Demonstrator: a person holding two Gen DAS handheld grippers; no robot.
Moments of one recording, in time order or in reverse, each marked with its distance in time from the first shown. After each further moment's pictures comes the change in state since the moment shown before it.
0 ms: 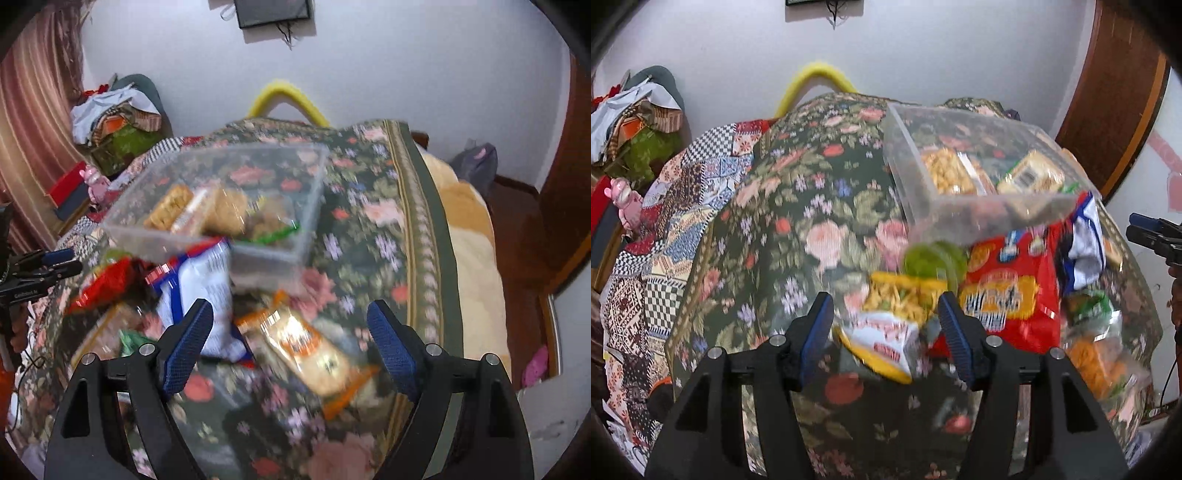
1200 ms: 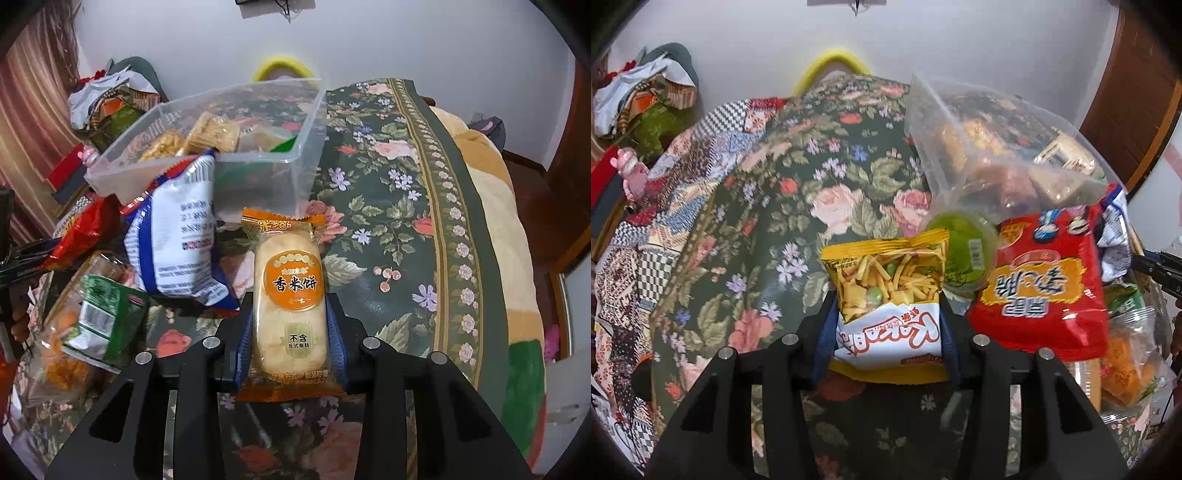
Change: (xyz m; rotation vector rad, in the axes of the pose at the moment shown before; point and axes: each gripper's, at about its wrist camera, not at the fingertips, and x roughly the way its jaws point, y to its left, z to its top) left arm 0.019 0.008 -0.018 -0.079 0.002 0.032; right arm 0.026 -0.001 -0.037 0.018 0.061 0.034
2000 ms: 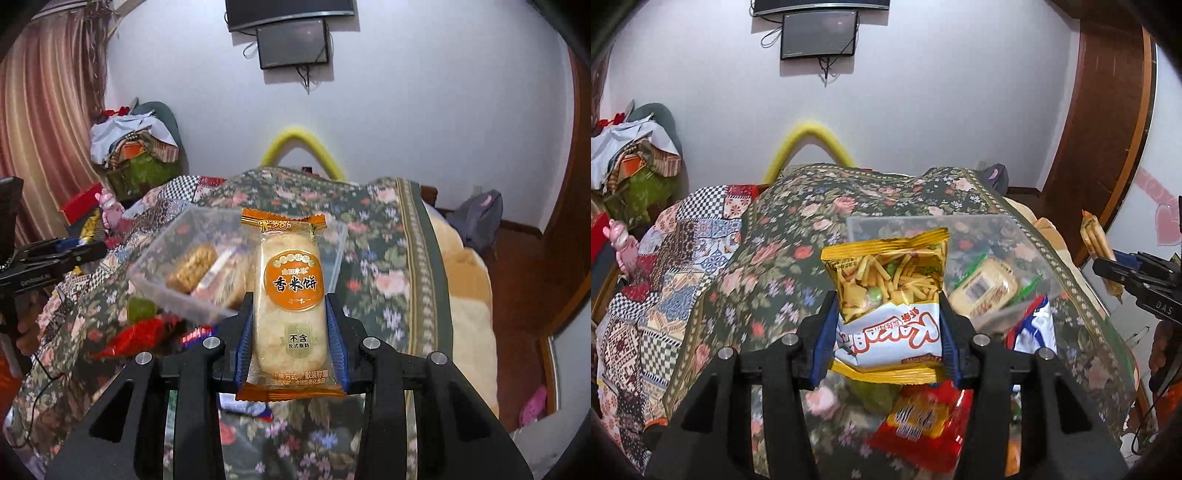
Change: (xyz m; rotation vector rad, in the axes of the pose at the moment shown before) left arm -0.060 -0.060 0.095 0.069 -0.225 -0.071; right arm -0.053 0.024 0.081 -0.097 -0.249 -0.011
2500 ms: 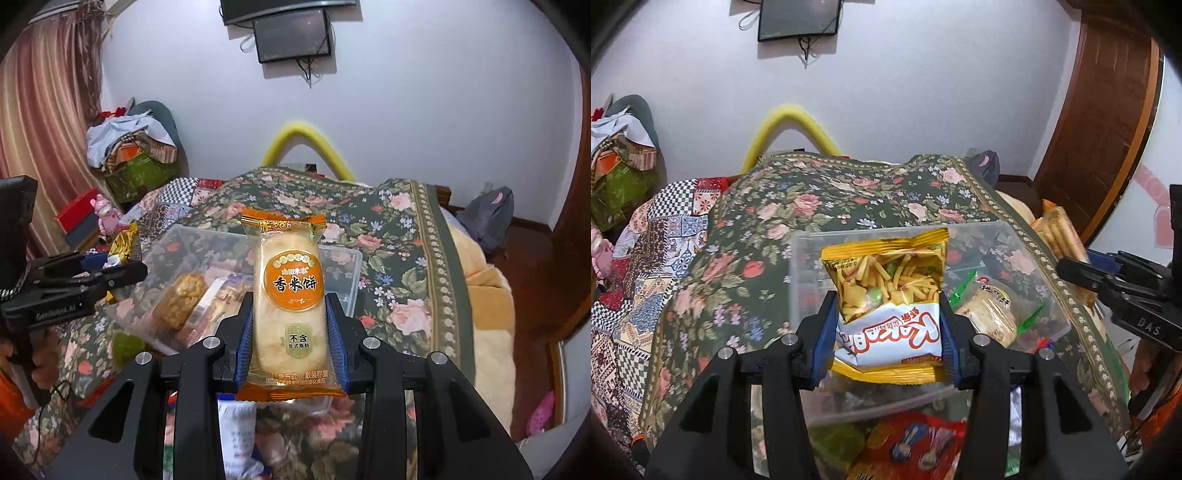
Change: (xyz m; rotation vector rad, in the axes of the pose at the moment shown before) left arm 0.077 -0.028 0.032 0.005 0.080 -0.044; right arm 0.055 -0.003 0.026 0.027 0.040 0.025
